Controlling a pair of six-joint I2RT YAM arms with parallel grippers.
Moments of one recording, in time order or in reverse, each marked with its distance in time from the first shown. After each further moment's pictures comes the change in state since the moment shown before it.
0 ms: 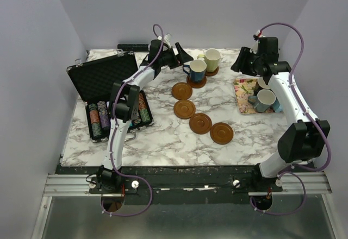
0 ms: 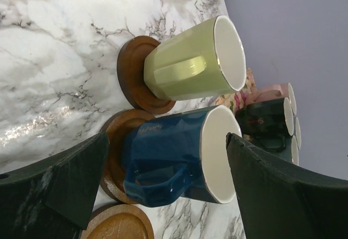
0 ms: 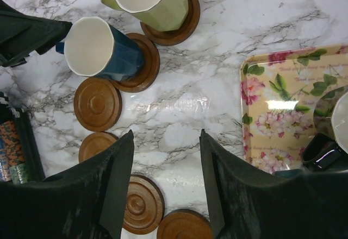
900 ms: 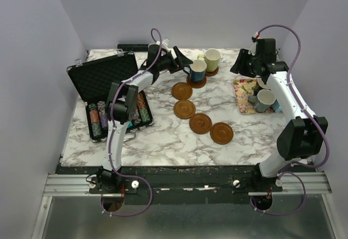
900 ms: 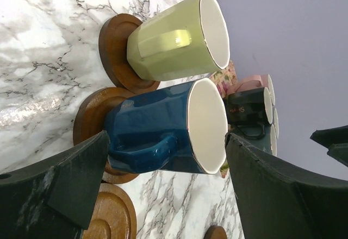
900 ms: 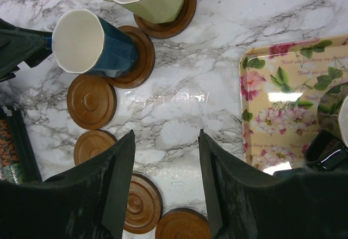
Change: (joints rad) left arm -0.006 -0.089 -0.227 0.167 0.044 -0.105; right arm 0.000 0.030 -0.006 0.000 0.000 0.005
